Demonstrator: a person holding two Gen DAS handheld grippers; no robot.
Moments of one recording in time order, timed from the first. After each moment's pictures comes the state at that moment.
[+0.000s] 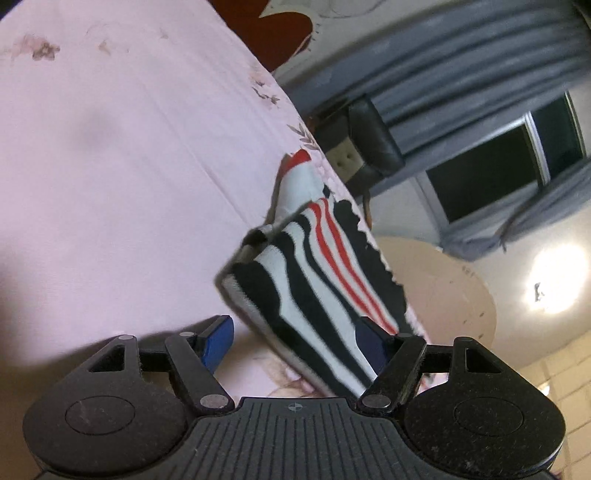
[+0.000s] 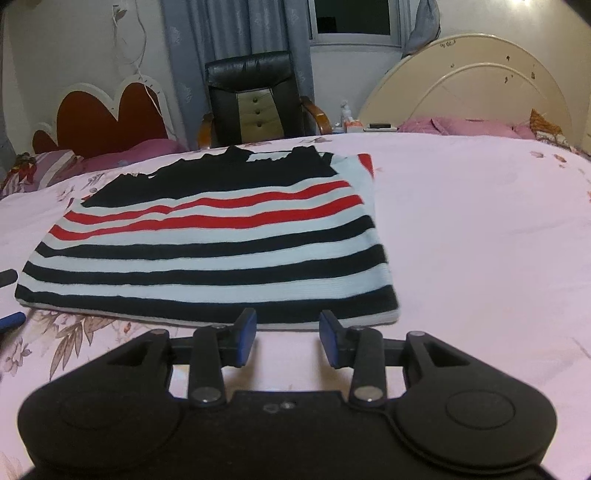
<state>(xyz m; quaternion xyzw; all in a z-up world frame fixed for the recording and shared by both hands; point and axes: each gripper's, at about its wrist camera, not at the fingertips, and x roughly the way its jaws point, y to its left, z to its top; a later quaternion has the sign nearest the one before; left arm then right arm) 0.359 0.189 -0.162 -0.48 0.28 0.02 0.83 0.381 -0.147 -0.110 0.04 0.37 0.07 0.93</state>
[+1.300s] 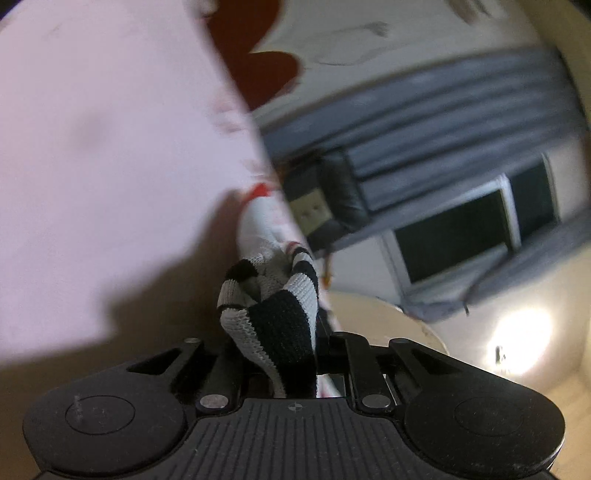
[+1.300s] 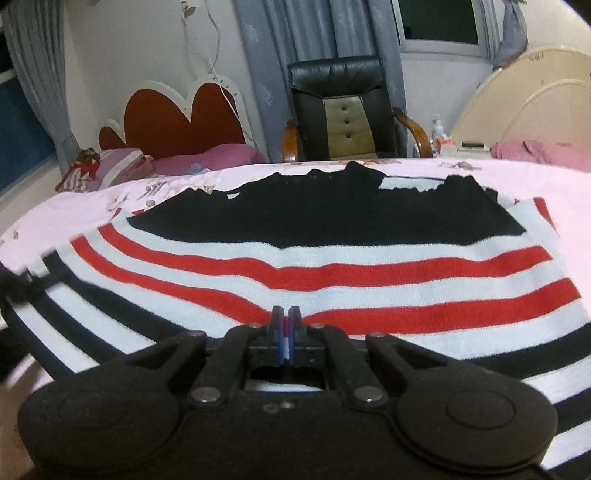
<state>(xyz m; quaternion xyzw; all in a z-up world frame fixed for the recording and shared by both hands) 0.425 0.159 -0.149 -0.52 0.17 0.01 0.84 0.488 -0.059 -0.138 0.05 0.34 0.20 0.92</state>
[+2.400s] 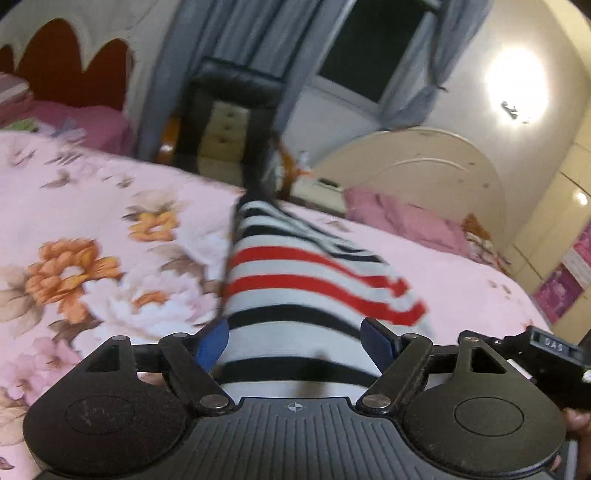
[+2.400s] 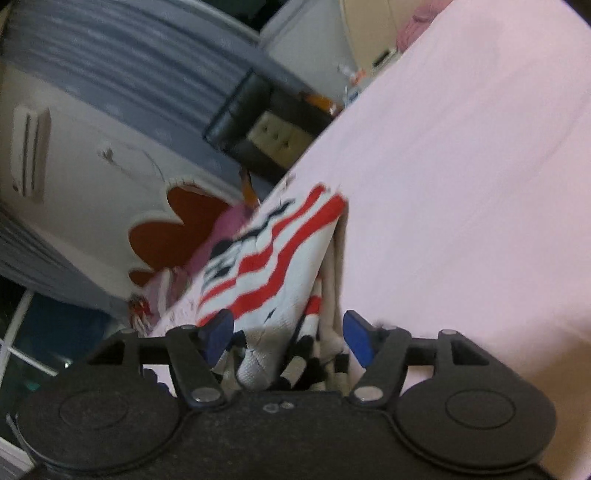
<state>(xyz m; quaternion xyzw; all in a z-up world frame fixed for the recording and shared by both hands) 0.488 -0.011 -0.069 -0.18 0.32 -0.06 0.93 0.469 -0.317 -0.132 0.39 0.38 0.19 0.82</state>
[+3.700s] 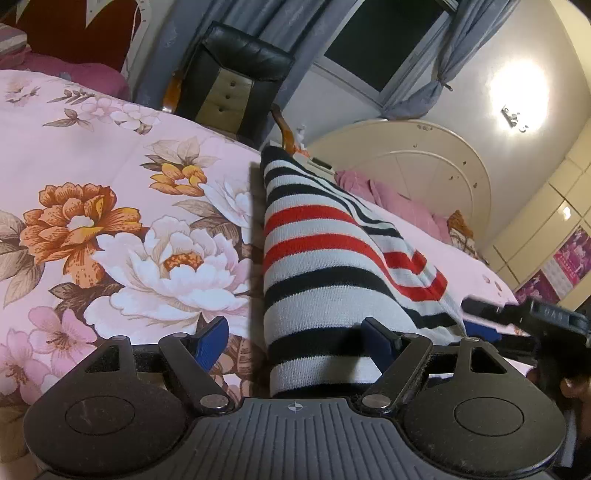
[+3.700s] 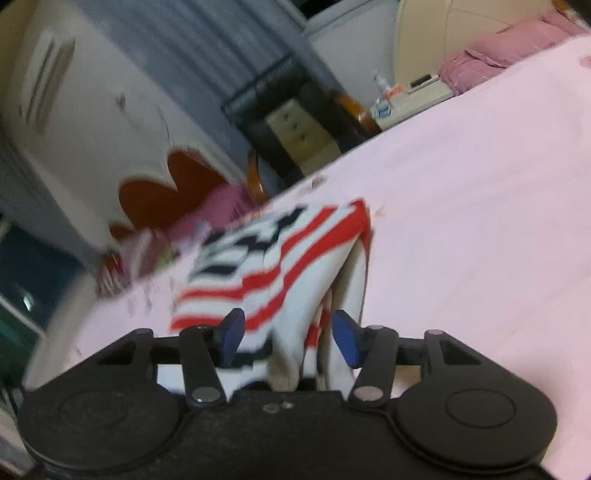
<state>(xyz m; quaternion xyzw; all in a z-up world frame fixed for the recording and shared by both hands) 0.495 0.011 -0.124 -0.23 0.35 -0.11 0.90 0.466 -0.298 -0.097 0.26 0.38 0.20 0.87</state>
